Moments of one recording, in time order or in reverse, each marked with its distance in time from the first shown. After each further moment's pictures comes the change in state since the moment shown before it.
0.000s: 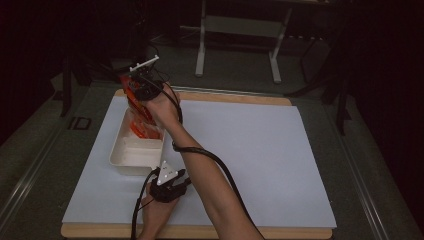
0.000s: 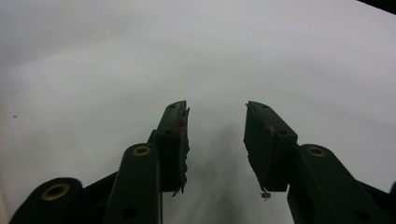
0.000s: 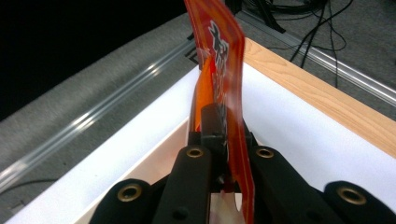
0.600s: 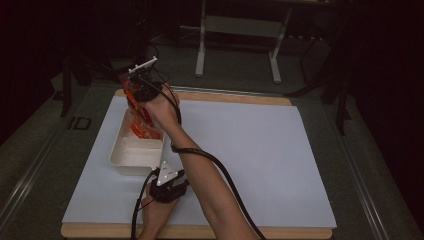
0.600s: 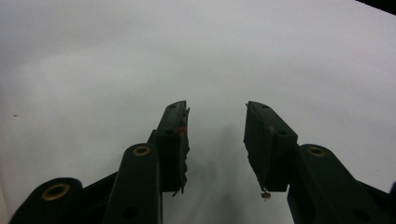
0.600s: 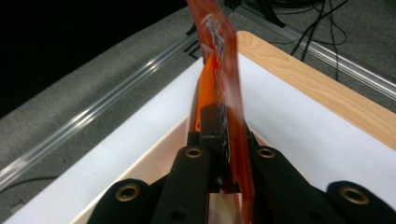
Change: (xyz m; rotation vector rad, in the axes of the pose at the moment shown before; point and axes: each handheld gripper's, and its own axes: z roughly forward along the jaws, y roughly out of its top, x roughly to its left) left arm -0.001 0.000 -0.001 -0.001 -0.001 0.001; right arm 0.002 -0.001 0.004 0.018 -0.004 0.010
